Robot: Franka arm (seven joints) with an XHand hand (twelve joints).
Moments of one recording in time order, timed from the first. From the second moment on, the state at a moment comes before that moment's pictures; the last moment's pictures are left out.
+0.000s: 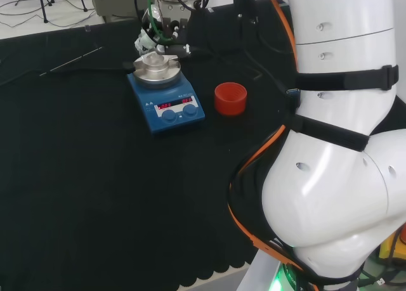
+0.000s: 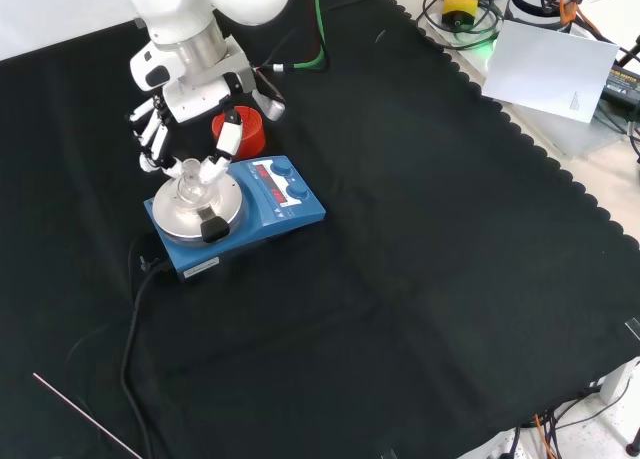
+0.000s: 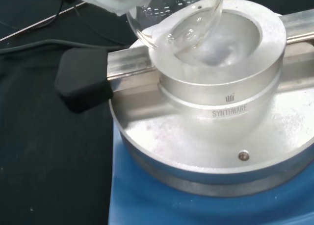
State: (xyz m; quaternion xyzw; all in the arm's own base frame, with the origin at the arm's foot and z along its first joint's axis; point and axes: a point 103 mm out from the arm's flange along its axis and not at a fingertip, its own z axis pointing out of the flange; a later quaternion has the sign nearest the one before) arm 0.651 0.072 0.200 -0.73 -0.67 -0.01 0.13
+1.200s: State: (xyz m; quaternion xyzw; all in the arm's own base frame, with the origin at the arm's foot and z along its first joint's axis) arm 0.662 0.035 0.194 -0.74 -0.66 -0.01 0.14
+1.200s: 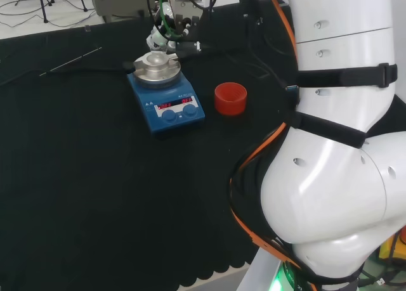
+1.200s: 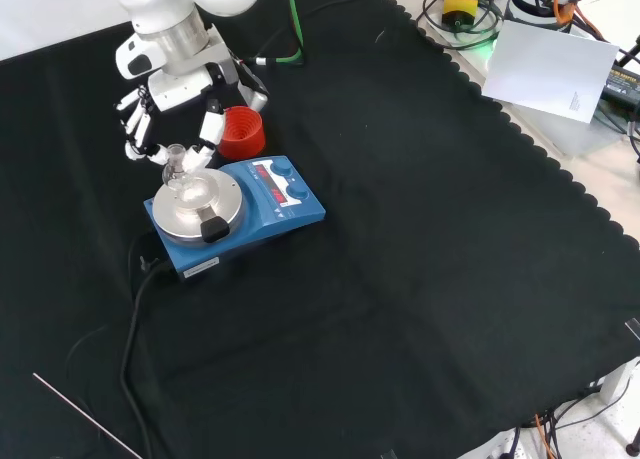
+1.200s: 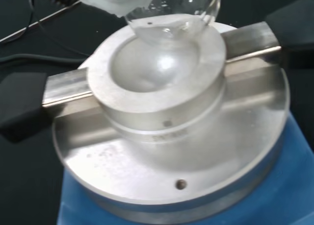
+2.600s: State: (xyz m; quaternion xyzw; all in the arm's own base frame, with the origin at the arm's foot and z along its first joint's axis) arm 0.653 0.043 0.202 -0.74 -0.66 -0.01 0.13
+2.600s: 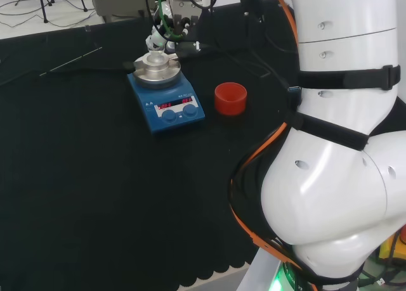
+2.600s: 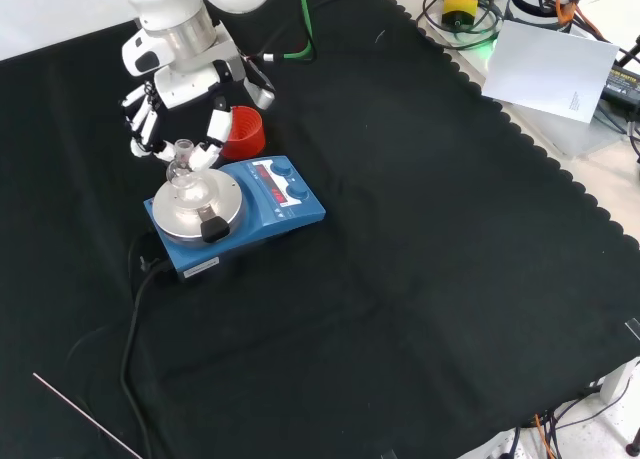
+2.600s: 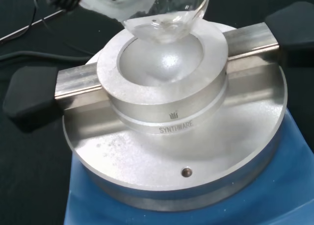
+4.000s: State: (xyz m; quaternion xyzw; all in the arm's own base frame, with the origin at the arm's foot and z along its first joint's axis) arm 0.654 0.043 0.191 -0.74 -0.66 0.03 0.14
